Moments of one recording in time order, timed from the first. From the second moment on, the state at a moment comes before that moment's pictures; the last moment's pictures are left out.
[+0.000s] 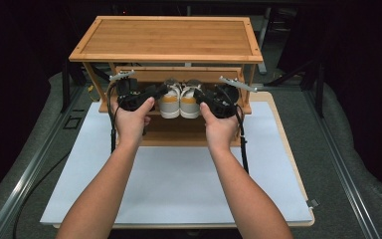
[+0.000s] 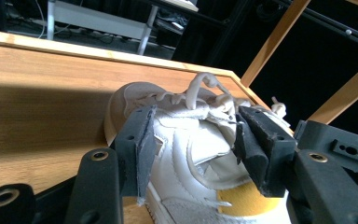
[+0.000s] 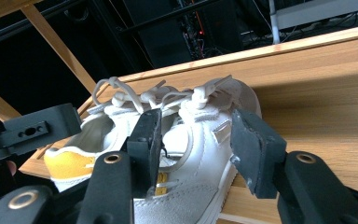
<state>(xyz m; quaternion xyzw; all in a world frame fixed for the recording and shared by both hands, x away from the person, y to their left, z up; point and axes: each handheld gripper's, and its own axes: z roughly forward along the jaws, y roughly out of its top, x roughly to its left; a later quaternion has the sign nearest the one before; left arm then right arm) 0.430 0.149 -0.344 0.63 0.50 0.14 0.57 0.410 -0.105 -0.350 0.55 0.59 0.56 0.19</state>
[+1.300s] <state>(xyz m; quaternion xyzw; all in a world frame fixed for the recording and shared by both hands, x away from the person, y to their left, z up) 0.410 0.171 -0.361 0.66 0.48 0.14 0.56 0.393 -0.121 -0.361 0.53 0.63 0.54 0.20</state>
